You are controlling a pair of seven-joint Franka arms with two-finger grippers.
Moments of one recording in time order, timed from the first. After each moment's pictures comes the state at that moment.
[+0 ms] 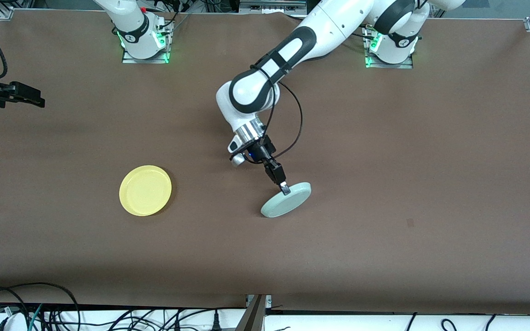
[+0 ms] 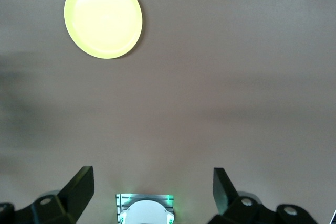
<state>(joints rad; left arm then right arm) -0.84 0.99 -0.16 -1.17 1.45 1.71 -0.62 0.00 0.06 -0.07 -1.57 -0.03 1.43 -0.10</state>
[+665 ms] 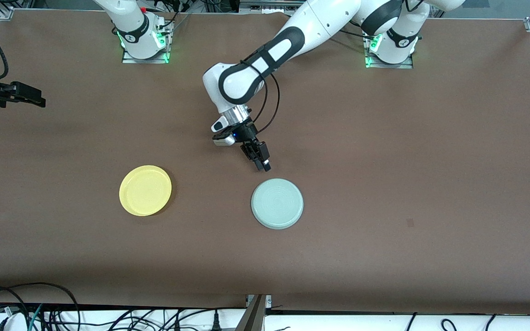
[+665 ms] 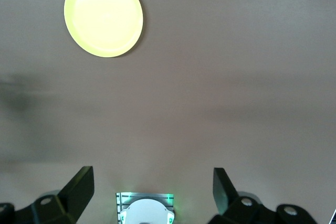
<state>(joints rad) -0.86 1.05 -0.25 -1.15 1.17 1.79 -0.87 0.00 0.06 -0.07 -1.57 -0.03 1.43 -0.10</state>
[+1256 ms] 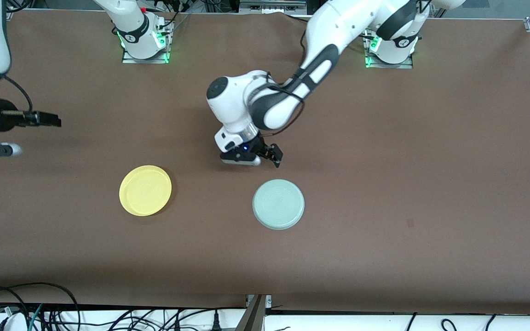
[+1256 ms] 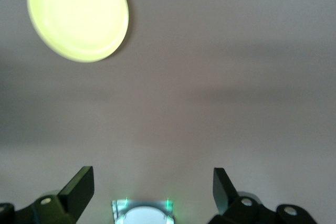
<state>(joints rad) -0.68 0.96 -0.25 -1.01 0.54 1.83 -0.89 -0.01 0.24 -0.09 -1.59 -0.03 1.55 -0.10</state>
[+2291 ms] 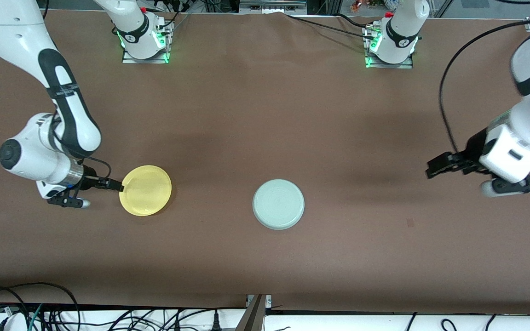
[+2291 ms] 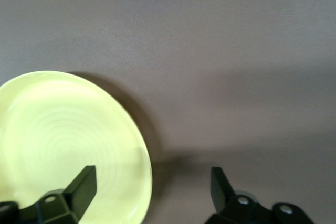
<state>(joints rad) 0.11 0.28 -0.20 -1.38 -0.02 1.66 -0.21 -0.02 0.58 -0.01 -1.89 0.26 2.46 -0.09</state>
